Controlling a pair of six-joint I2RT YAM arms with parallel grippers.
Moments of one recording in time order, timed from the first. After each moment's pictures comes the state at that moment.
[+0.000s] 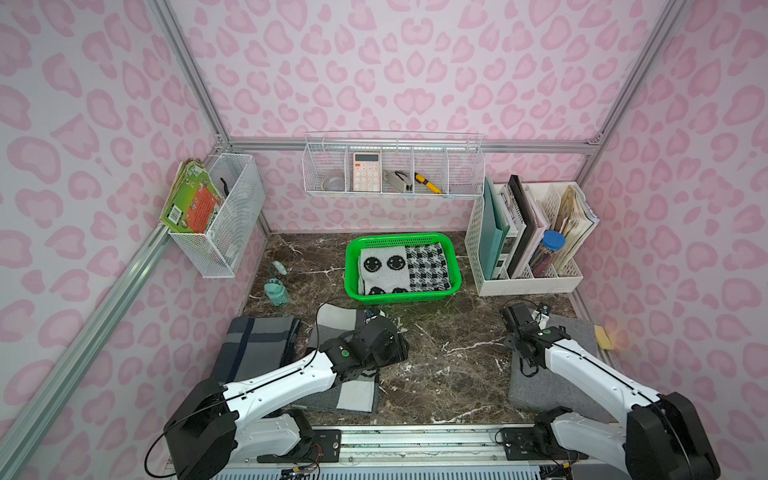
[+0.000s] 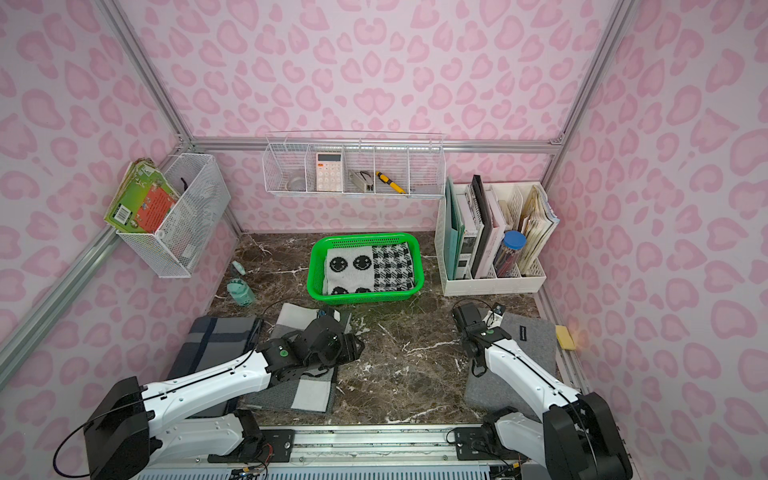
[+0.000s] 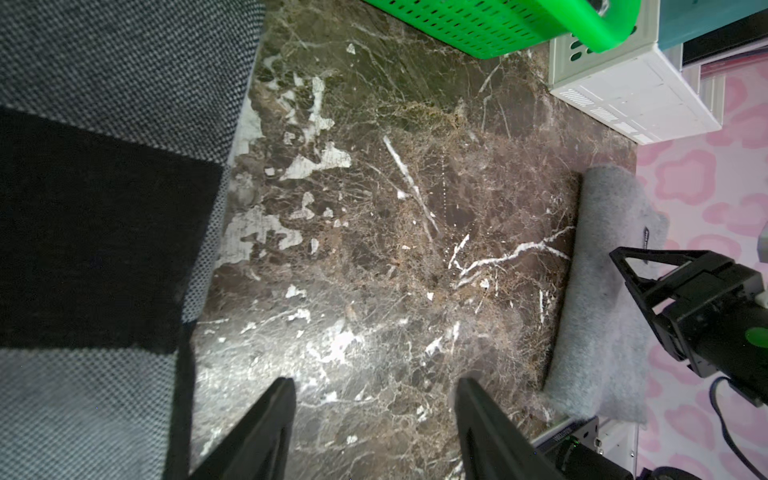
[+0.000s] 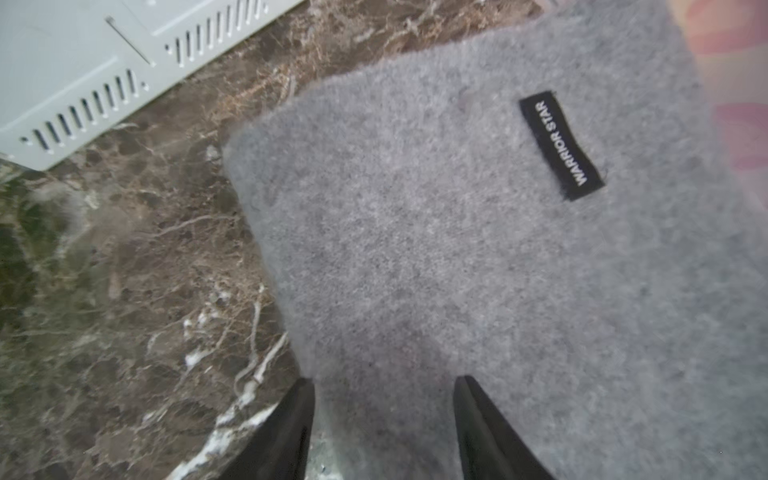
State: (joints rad) left arm -0.87 1.19 0.68 -0.33 -0.06 -1.04; right arm 0.38 1.19 0.58 -0.60 0.51 0.86
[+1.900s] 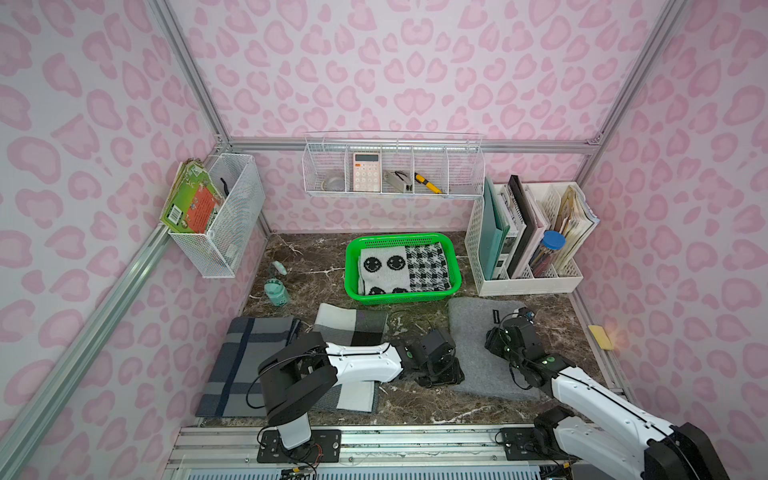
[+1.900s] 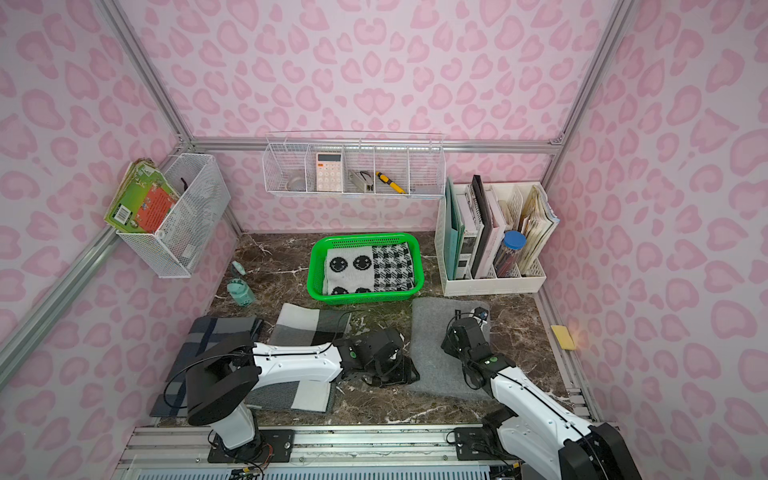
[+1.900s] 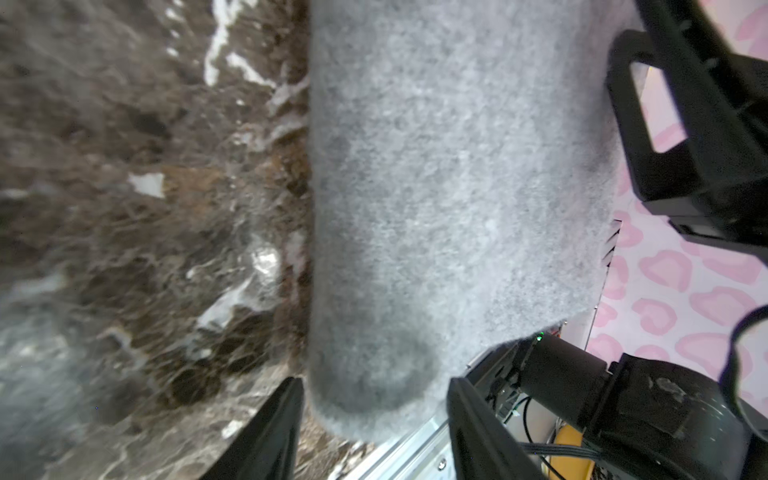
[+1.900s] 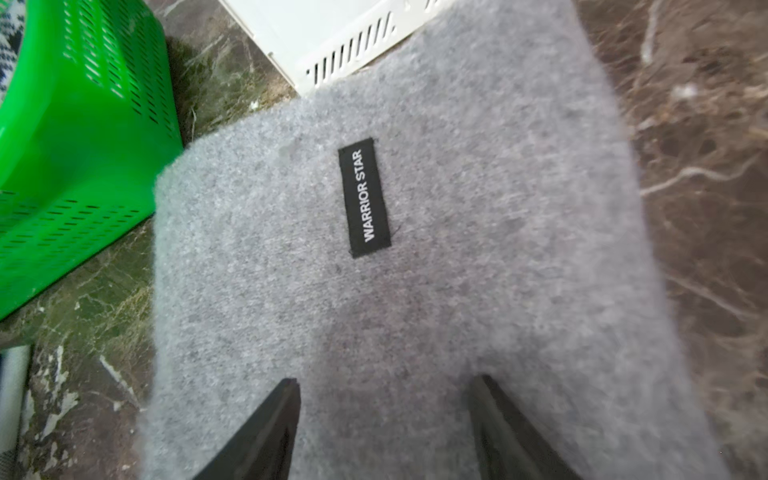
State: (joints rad) left arm -1.09 1.76 0.98 -0.13 0.25 -1.10; right arm 0.44 1.00 0.35 -0.19 0.21 0.74
